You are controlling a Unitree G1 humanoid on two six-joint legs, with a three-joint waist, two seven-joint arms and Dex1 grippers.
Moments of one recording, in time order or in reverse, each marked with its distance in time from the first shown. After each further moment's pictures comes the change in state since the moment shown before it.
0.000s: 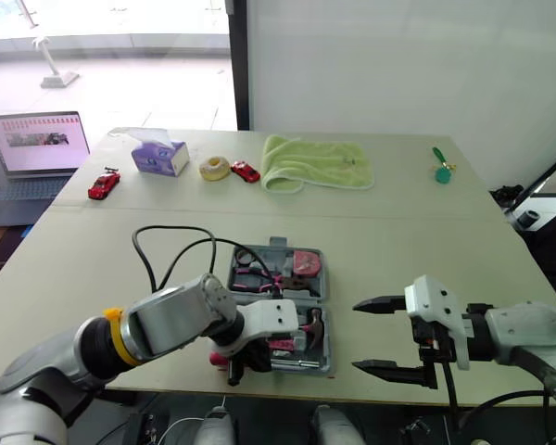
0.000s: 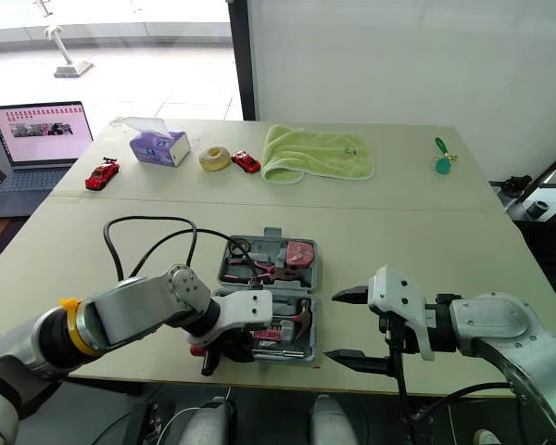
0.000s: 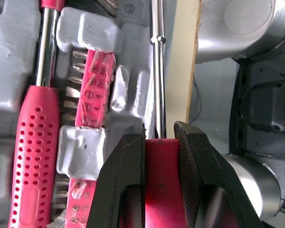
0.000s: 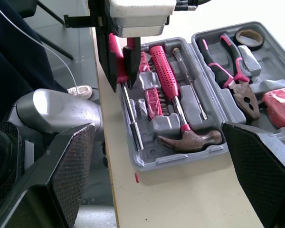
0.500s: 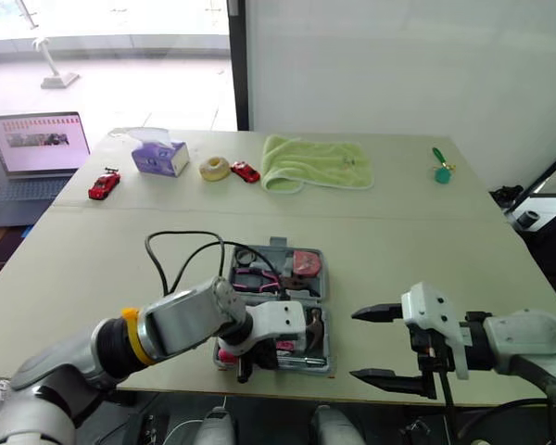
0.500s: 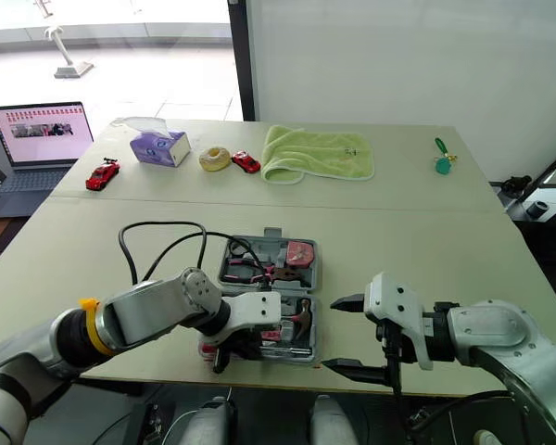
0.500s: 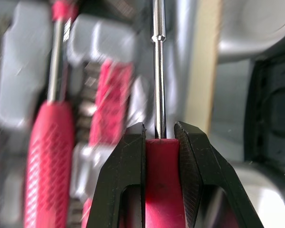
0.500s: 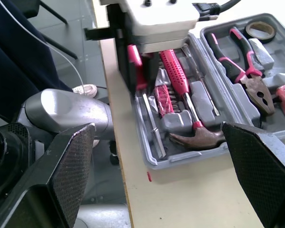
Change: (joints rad) left arm -0.013 0.001 -0.063 0.078 0.060 -0.090 0.011; right arm 0.038 0.000 -0.007 -0.052 0.024 0.044 -0.033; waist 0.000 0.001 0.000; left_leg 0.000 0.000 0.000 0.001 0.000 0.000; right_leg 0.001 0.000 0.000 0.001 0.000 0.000
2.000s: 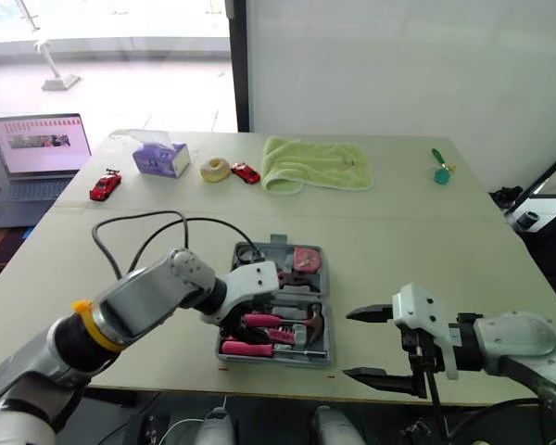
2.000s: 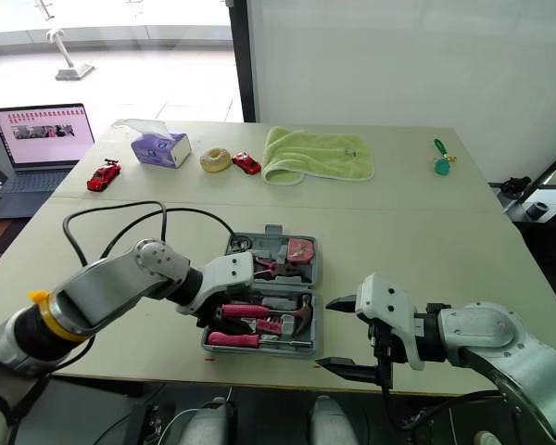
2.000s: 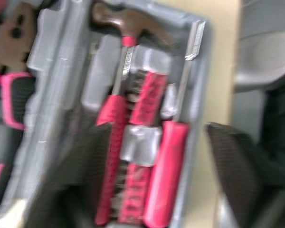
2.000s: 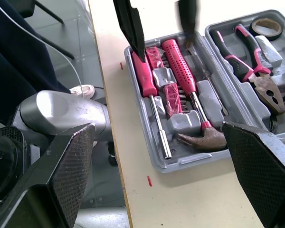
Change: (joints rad) left arm 0.157 0.080 0.375 0.001 -0.052 -0.158 -0.142; right arm -0.026 0.003 0.059 -0.001 -0.004 0.016 -0.063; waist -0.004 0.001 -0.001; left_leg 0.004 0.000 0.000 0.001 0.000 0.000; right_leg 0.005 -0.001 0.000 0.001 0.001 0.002
